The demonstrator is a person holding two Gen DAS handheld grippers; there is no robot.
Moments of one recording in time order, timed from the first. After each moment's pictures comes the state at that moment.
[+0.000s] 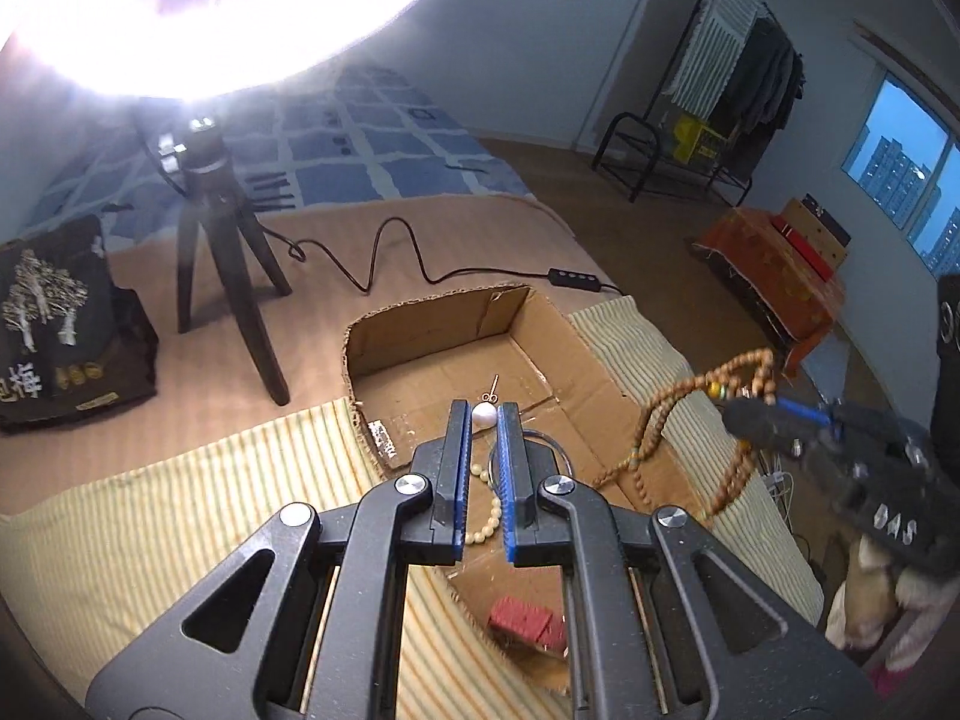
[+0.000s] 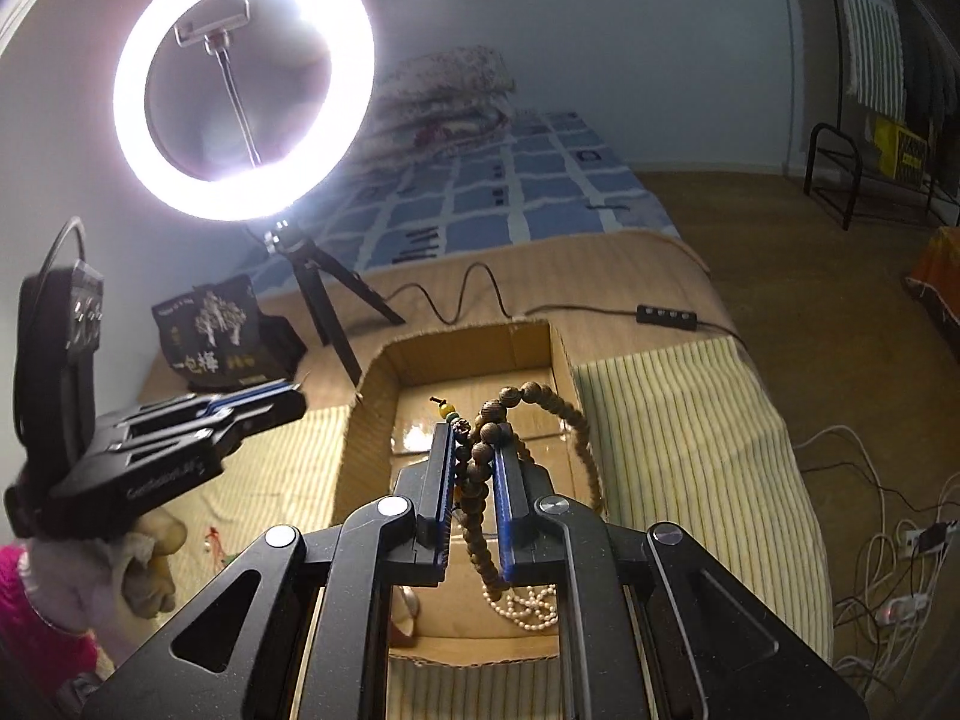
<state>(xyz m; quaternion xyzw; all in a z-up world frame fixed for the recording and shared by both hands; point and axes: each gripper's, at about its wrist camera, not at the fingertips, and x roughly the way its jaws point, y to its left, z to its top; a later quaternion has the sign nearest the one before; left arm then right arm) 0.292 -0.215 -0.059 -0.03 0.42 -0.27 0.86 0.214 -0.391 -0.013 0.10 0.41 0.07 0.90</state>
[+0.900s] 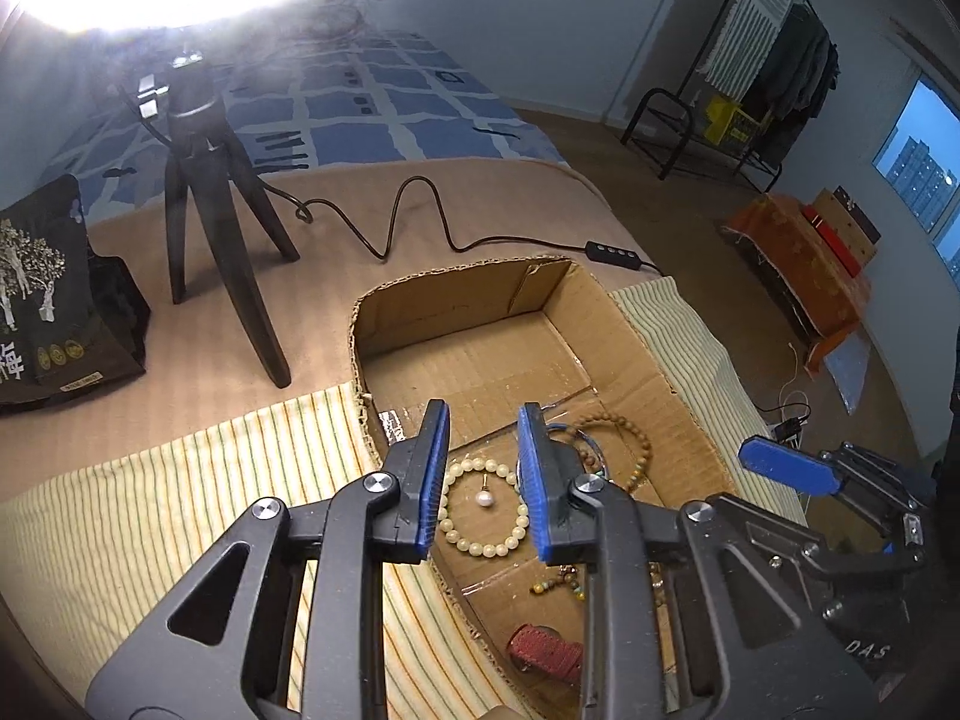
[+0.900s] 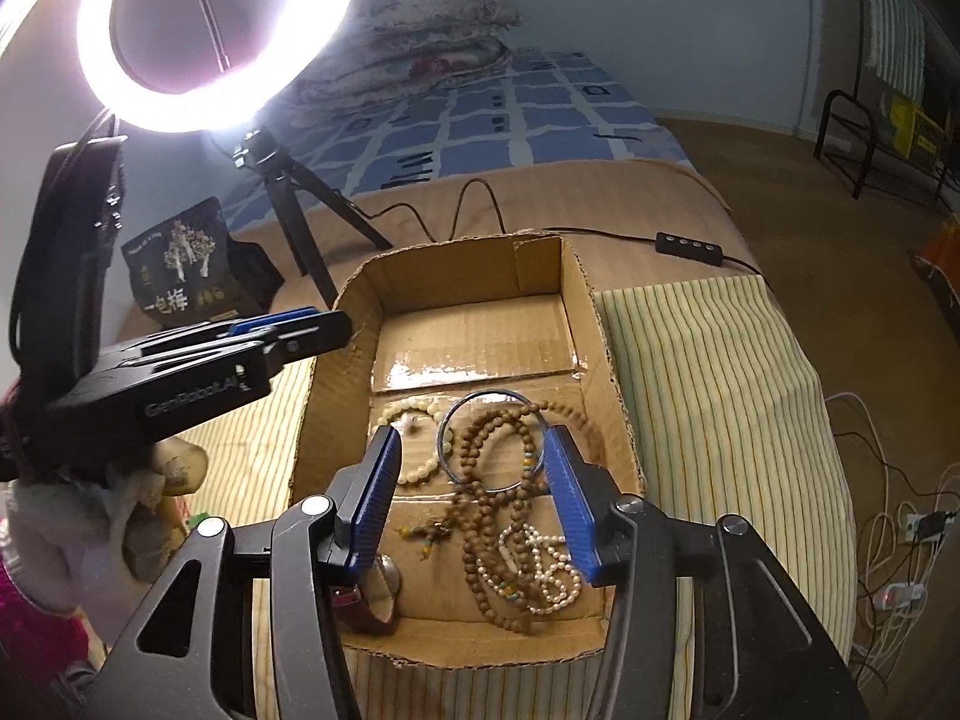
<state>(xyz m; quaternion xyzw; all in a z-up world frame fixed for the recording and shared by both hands) 0.311 -0.224 -0.082 -0.02 0.46 -0.24 0.86 0.226 -0.380 -0.053 0.09 0.47 0.07 0.88</state>
